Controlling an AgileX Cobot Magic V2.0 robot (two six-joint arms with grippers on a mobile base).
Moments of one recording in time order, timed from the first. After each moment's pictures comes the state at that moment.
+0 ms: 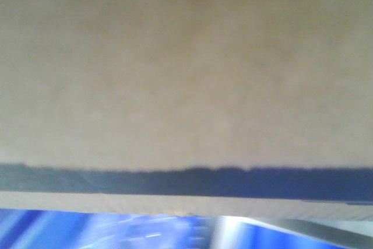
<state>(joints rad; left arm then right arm) -0.20 0.30 -1.06 -0.09 1.18 -0.03 0.00 0.15 -0.92 0.30 0.98 -0.09</state>
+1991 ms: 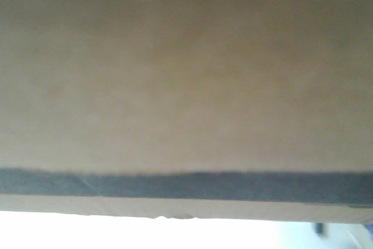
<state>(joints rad) -0.20 0.30 -1.06 -0.09 1.18 -0.03 0.00 0.15 -0.92 0.30 0.98 -0.09</state>
